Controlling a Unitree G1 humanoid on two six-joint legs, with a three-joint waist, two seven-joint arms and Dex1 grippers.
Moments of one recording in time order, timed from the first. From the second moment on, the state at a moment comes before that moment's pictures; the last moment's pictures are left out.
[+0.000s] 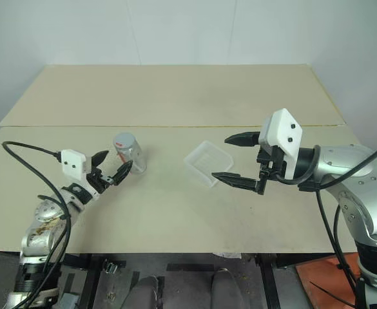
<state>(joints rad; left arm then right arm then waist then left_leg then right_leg) -0.24 0.39 0.17 -0.05 -0.32 0.25 -0.49 -0.46 -0.91 -0.13 -0.50 0.64 0.64 0.96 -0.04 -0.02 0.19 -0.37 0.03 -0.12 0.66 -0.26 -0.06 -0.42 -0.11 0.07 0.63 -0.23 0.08</state>
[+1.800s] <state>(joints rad) -0.76 0.59 0.01 0.17 -0.55 0.43 -1.26 -0.86 -0.59 0.04 -0.43 0.74 0.82 0.73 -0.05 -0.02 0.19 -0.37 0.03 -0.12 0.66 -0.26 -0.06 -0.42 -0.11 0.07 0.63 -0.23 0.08</state>
